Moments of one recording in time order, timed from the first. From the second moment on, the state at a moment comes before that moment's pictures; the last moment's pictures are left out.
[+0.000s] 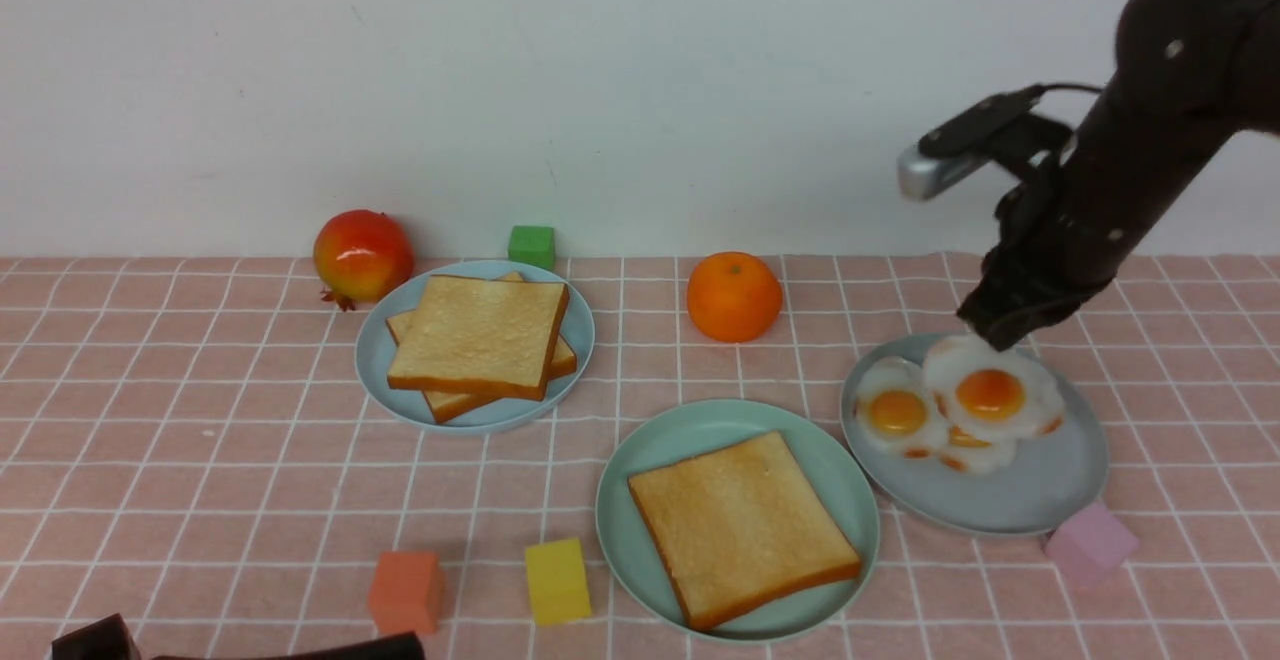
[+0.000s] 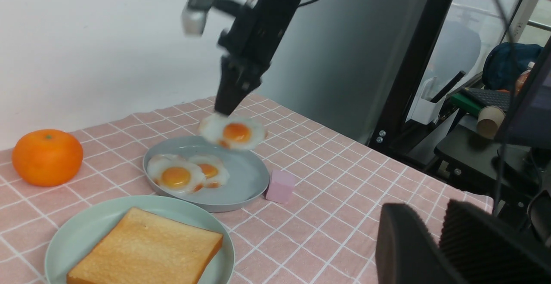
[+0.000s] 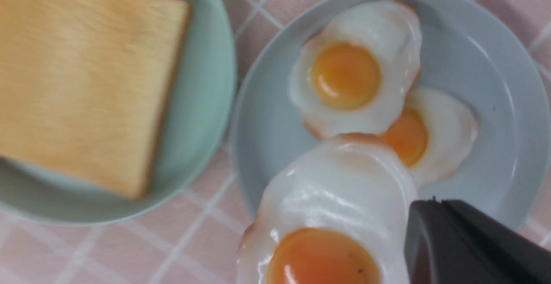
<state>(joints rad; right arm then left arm) 0.18 1.83 -1.59 0.15 1.08 -0.56 -1.01 0.47 -0.25 0.00 -0.21 -0.30</state>
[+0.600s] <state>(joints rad) 0.51 1.68 -1.27 0.47 0.85 -0.40 -1.01 0.47 -0.25 0.00 -0.21 -0.30</state>
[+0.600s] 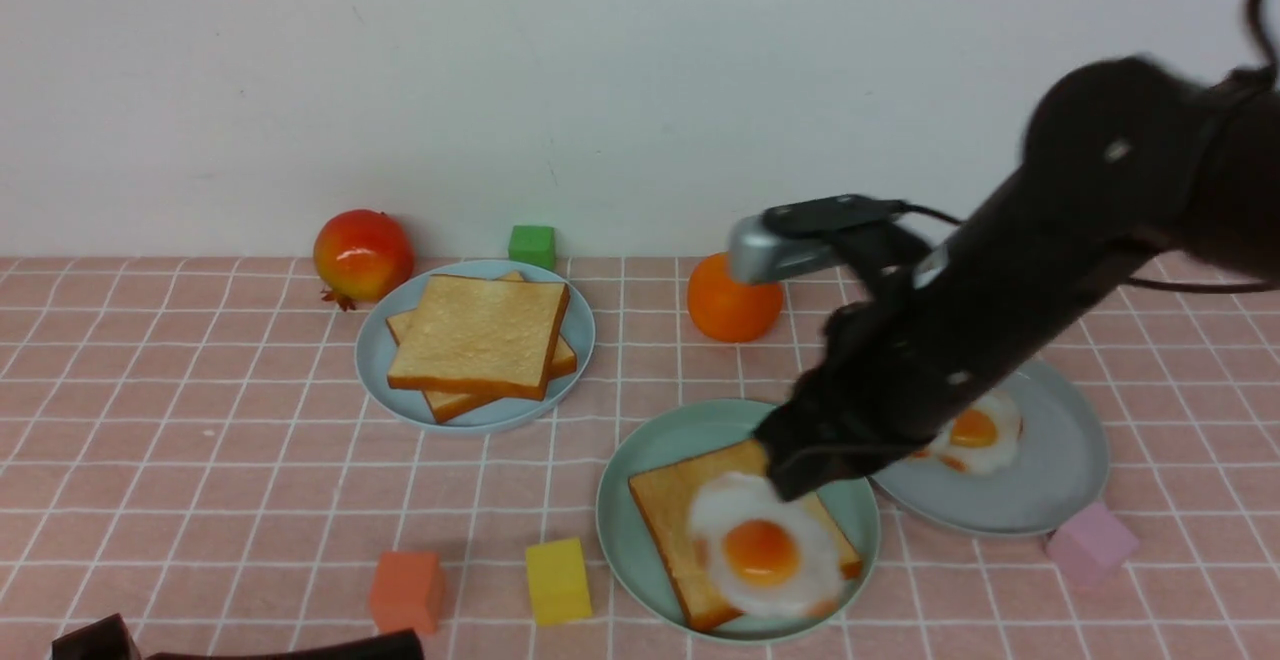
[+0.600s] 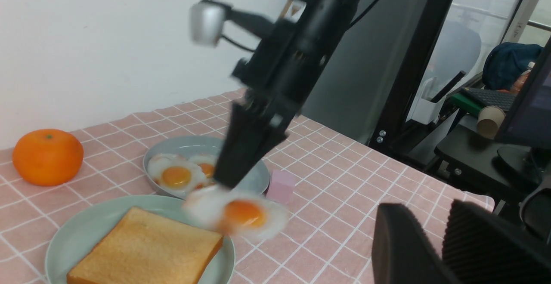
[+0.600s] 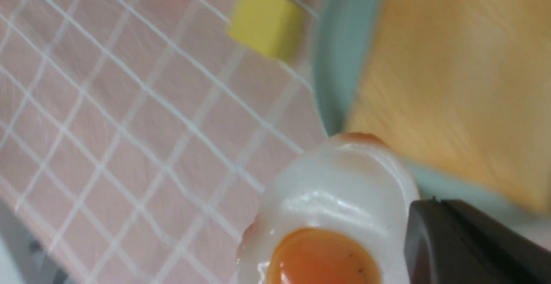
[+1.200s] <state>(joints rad) 0.51 1.86 -1.27 0.38 0.58 -0.33 -1.01 0.47 -0.25 0.00 -0.21 -0.30</state>
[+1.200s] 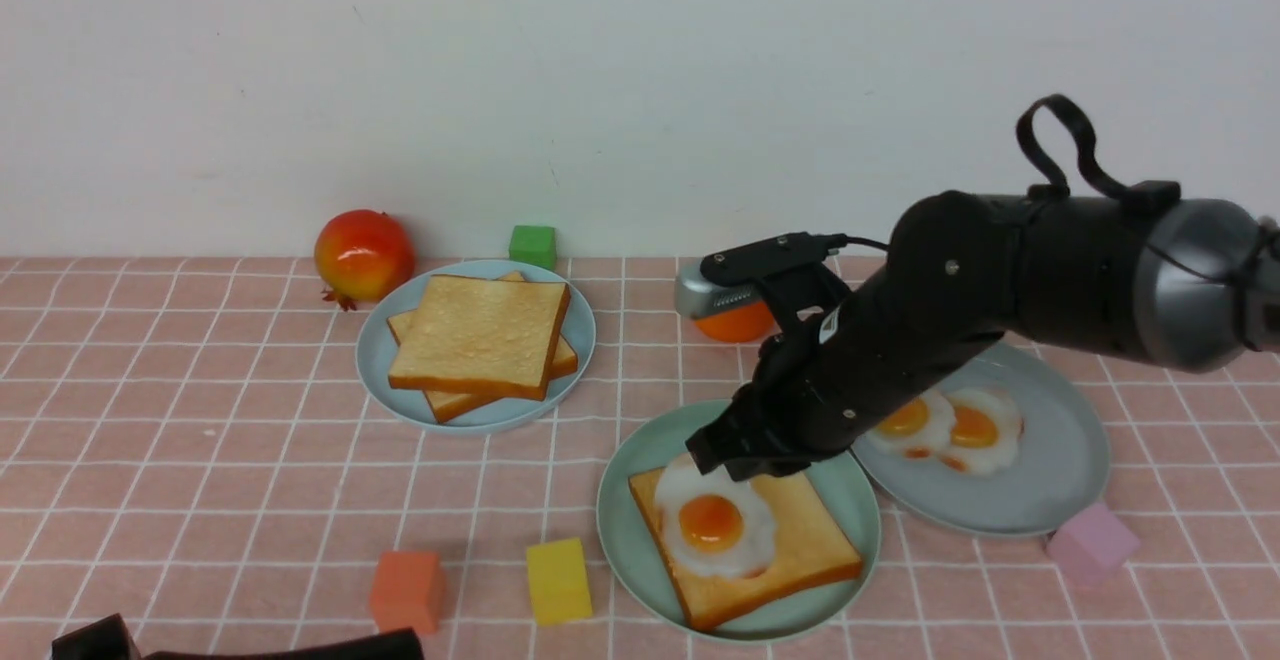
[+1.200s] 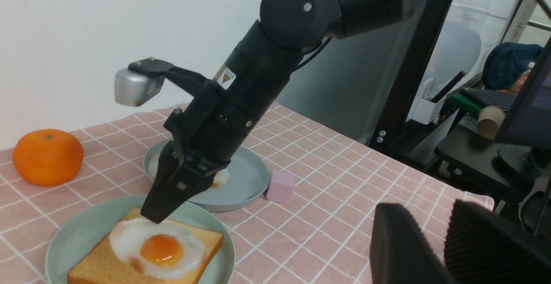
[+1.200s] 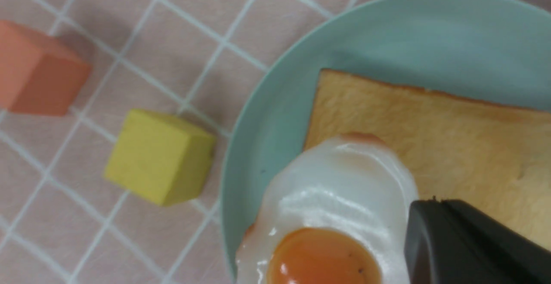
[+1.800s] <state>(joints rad) 0.46 1.91 -1.27 0.39 0.56 -0.32 -1.01 0.47 -0.25 0.00 -0.21 -0.30</state>
